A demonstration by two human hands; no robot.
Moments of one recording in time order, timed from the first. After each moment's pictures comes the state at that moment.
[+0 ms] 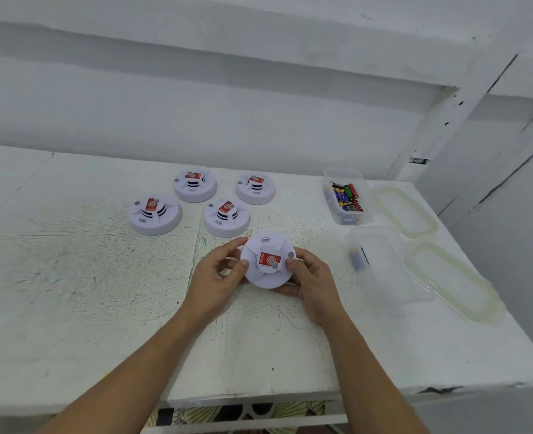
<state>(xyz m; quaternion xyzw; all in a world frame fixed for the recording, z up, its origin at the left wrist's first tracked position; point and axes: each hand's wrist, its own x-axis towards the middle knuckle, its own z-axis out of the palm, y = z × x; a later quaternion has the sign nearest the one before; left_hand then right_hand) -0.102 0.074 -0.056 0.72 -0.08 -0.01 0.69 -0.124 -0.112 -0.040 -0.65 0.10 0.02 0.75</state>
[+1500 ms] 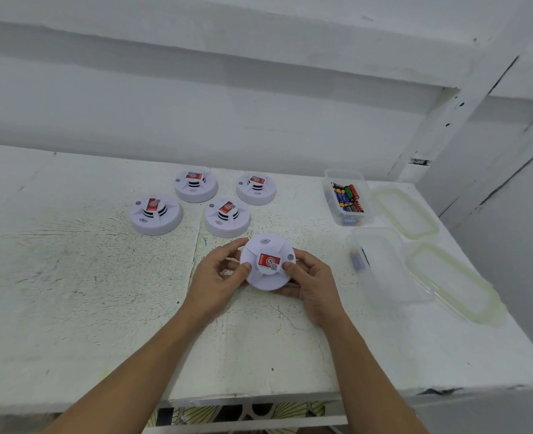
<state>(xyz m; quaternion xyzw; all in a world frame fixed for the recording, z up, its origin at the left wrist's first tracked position) -0.101 0.074 -0.056 0.73 -0.08 -0.01 0.68 -0.126 -0.112 -0.038 -0.64 0.08 0.02 0.76</state>
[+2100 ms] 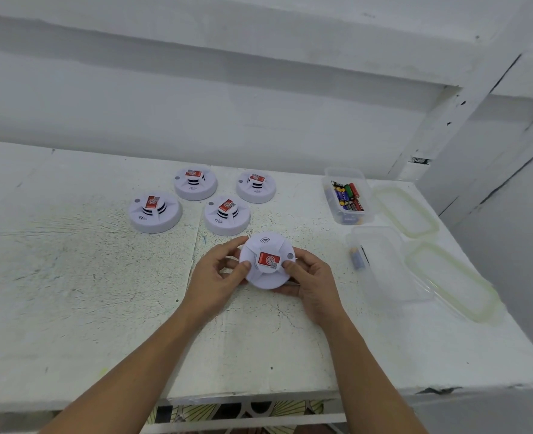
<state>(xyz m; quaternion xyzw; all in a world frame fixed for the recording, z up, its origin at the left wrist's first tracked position) -0.102 0.075 -0.056 0.73 -0.08 -0.01 0.68 -0.126 -0.112 -0.039 -0.65 0.09 0.02 0.76</state>
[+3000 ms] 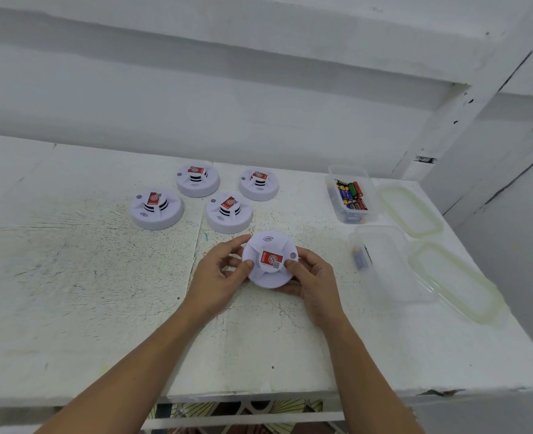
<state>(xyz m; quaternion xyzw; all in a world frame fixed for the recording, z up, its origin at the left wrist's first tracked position) -0.102 0.074 -0.055 0.74 -0.09 -0.01 0.67 -0.128 -0.107 -0.038 -0.66 0.10 0.00 0.75</state>
